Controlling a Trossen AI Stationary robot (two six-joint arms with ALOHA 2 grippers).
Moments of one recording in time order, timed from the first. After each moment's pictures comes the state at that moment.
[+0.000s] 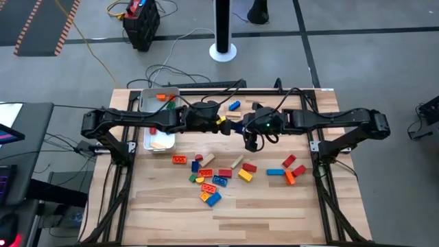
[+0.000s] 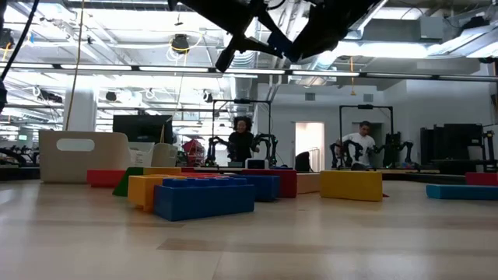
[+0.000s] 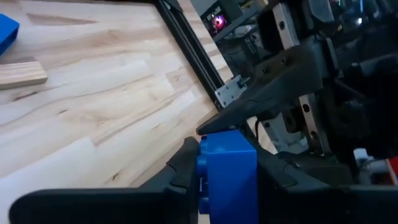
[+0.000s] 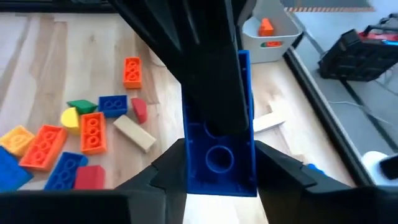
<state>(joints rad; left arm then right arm) 0.11 1.61 1.31 -0.06 -0.13 -0.93 -0.05 1.33 1.11 -0.39 0.19 -0.01</state>
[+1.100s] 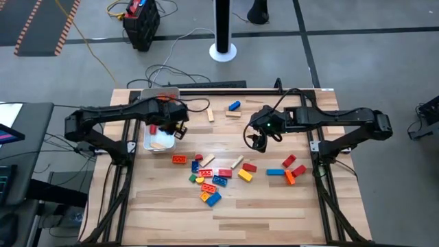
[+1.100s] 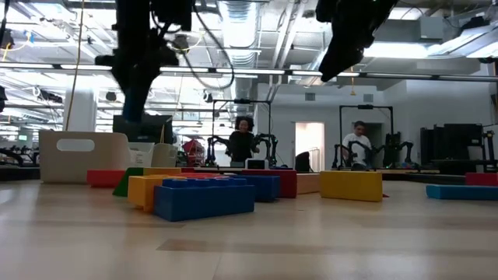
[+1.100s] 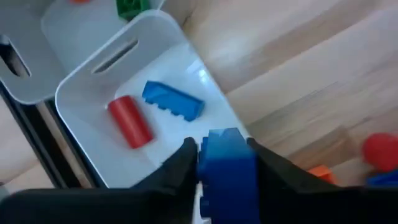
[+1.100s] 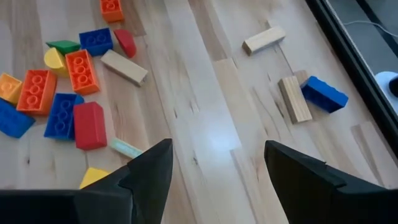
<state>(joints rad) 0.27 1.40 1.21 -1.26 -0.32 -0.76 -0.07 1.30 1.13 -0.71 0.18 0.14</state>
